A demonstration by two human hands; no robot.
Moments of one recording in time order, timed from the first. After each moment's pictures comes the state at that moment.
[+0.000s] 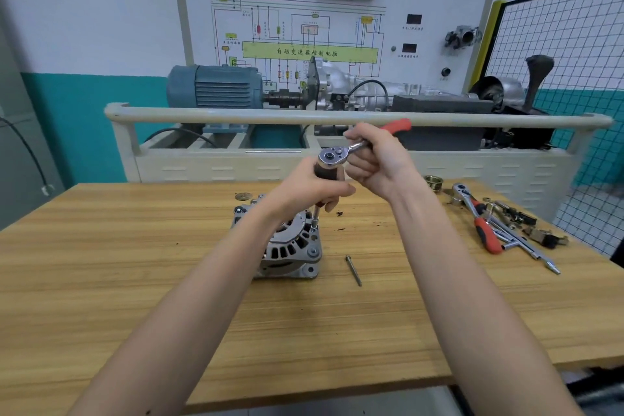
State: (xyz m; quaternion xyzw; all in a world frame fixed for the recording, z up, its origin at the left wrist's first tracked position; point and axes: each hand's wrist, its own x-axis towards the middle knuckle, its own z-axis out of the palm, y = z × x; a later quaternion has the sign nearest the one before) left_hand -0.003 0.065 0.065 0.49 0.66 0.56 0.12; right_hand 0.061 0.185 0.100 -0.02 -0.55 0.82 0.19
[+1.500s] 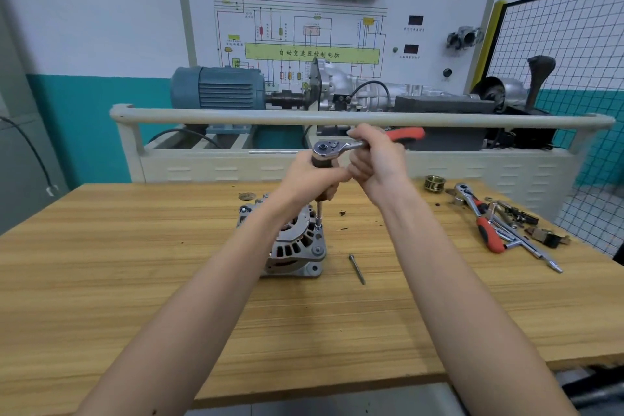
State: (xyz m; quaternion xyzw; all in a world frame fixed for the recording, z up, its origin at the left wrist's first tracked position) left_hand 0.000 0.066 0.068 0.42 0.66 0.62 0.08; right_hand 0.062 0.165 0.095 -0.07 -0.50 0.81 0.30
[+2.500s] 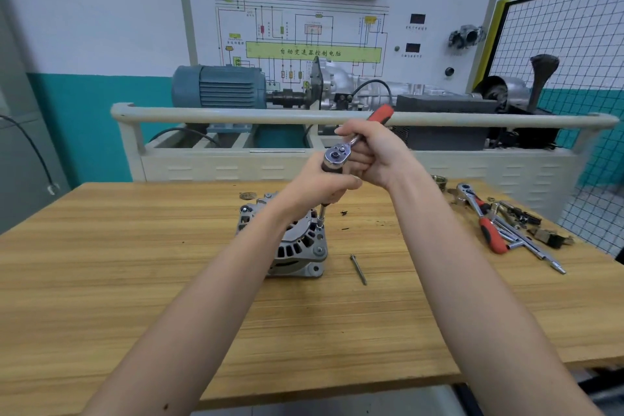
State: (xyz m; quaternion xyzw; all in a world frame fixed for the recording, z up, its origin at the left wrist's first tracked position) left_hand 0.002 0.071 0.068 0.45 0.63 0.62 0.14; right_hand 0.049 0.182 0.112 -0.04 -0.59 0.79 0.15
